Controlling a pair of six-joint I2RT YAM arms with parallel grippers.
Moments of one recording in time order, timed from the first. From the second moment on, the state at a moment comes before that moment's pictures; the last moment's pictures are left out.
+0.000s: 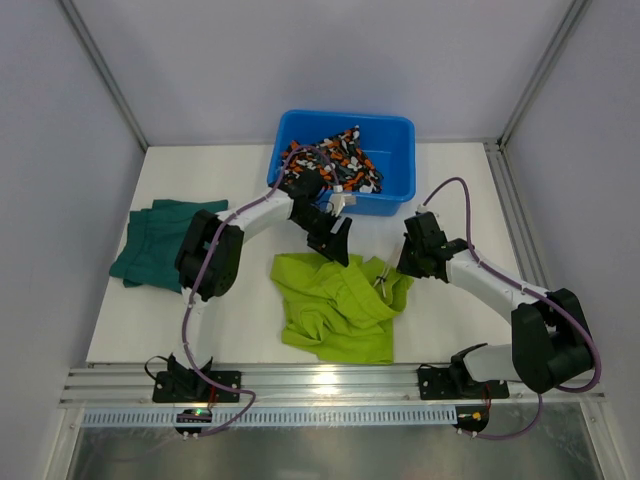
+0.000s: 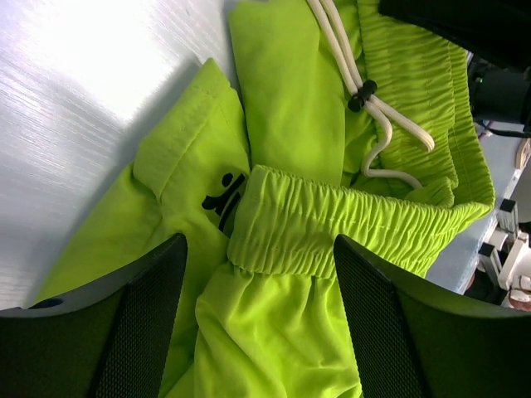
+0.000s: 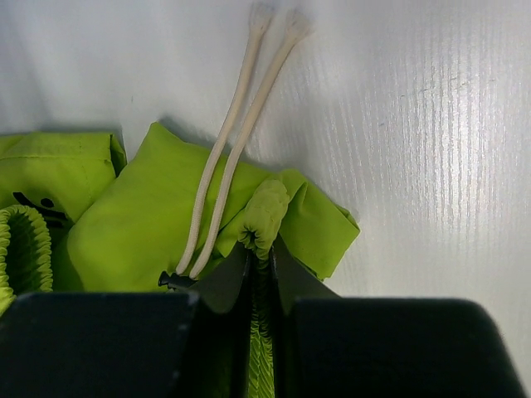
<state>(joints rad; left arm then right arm) -0.57 2.14 1.65 -0.75 0.79 0.04 0.38 1.33 0.74 -0.41 0.11 0.63</state>
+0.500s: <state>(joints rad) -0.60 2.16 1.76 -0.80 0.82 0.08 0.33 1.30 0.69 -0.38 0.05 0.53</state>
